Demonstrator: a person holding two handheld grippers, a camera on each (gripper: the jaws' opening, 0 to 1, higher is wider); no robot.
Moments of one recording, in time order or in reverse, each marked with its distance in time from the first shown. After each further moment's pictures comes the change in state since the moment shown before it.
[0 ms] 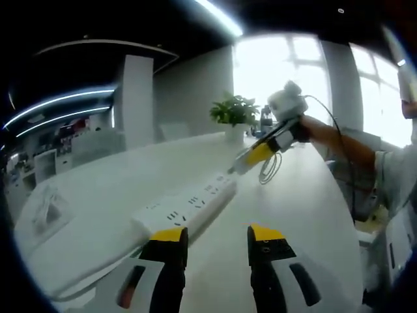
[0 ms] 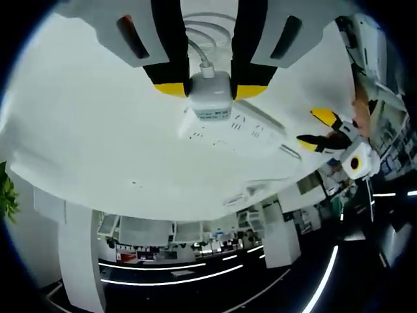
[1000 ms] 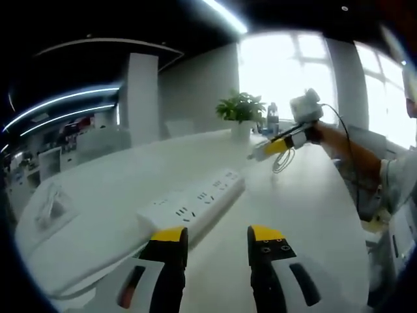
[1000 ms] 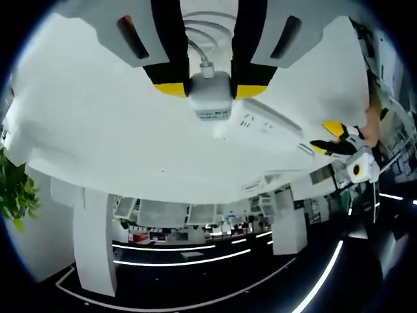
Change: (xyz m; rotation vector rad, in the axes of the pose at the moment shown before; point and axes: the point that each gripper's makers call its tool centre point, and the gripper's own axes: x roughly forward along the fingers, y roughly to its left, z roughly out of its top) left arm -0.003 0.012 -0.002 -0.010 0.014 0.039; right arm -0.038 -0.038 -0.008 -0.032 -0.125 -0.106
